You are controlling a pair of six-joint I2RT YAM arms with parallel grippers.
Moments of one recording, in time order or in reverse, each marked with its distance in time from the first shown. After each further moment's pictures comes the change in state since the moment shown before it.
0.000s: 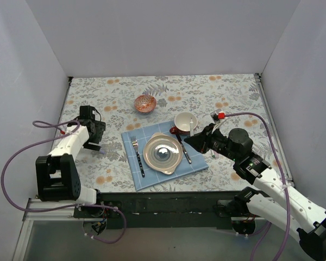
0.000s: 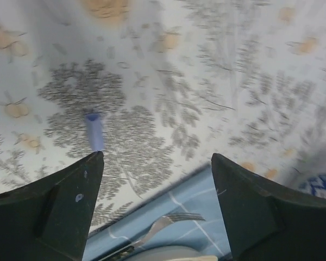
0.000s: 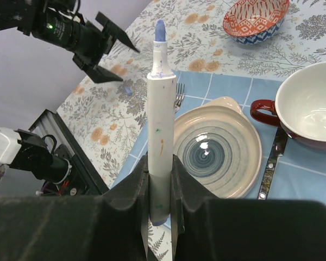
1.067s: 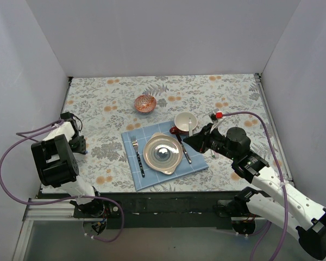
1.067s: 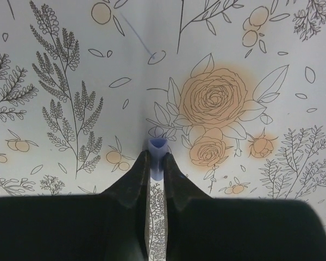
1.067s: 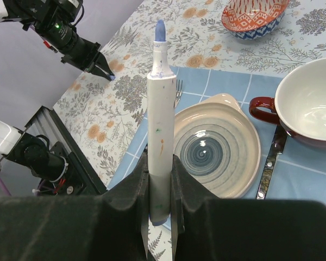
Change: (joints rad) left arm 0.293 0.167 0.040 -0.055 -0.072 0.000; right arm 0.000 0.032 0.000 0.011 -0.005 -0.009
